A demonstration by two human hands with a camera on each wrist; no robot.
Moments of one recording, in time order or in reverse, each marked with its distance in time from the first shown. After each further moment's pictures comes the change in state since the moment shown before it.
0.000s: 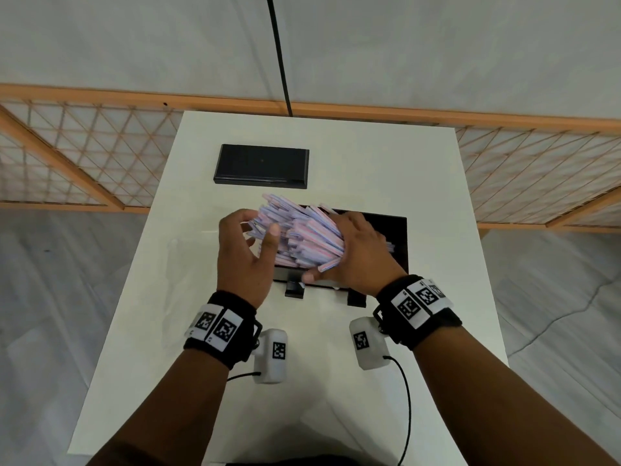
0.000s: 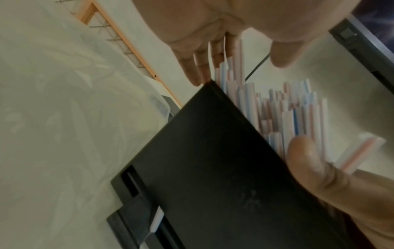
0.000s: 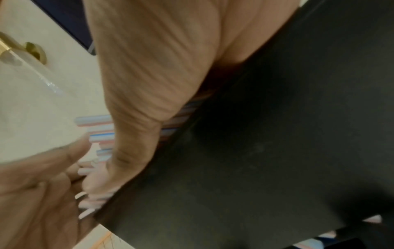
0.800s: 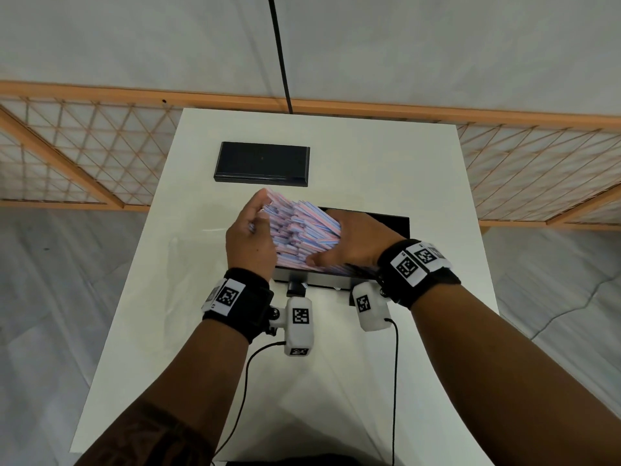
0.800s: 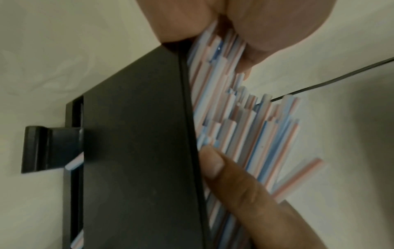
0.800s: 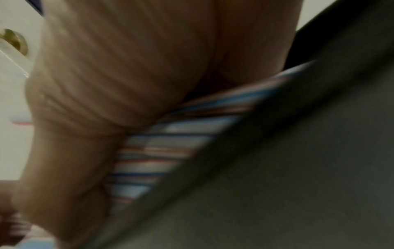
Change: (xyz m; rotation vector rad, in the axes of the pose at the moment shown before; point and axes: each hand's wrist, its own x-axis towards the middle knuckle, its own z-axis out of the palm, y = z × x) left_hand 0.028 -0.016 0.022 -0.183 0.013 -0.170; right_hand 0.030 -0.014 -0.026 0.043 -0.315 0.079
